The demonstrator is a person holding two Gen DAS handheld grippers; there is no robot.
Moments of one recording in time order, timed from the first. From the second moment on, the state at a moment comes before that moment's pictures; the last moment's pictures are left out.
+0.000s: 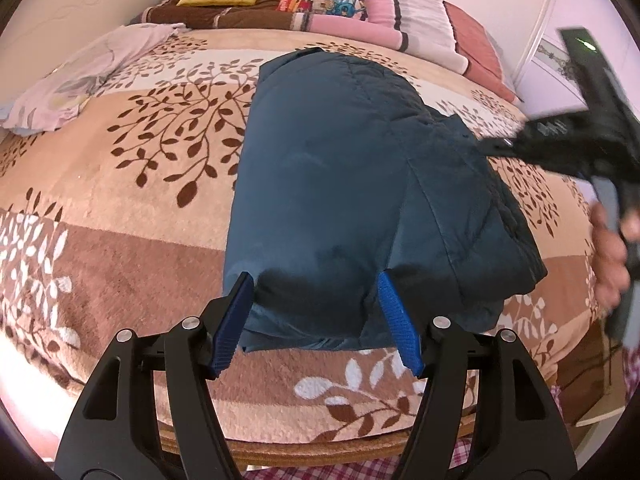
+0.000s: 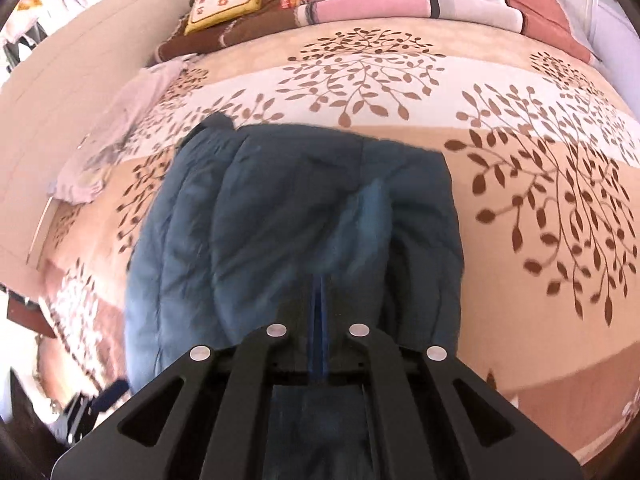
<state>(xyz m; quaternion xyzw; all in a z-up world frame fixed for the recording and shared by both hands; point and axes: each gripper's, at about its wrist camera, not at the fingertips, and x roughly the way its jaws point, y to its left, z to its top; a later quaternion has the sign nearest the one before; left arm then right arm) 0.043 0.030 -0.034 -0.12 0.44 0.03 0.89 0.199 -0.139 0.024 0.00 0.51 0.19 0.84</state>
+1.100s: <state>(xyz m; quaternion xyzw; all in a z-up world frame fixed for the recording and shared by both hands) -0.024 0.008 -0.014 -0.10 0.45 0.06 0.89 -0.001 -0.169 -0.030 0.00 0.53 0.17 0.83</state>
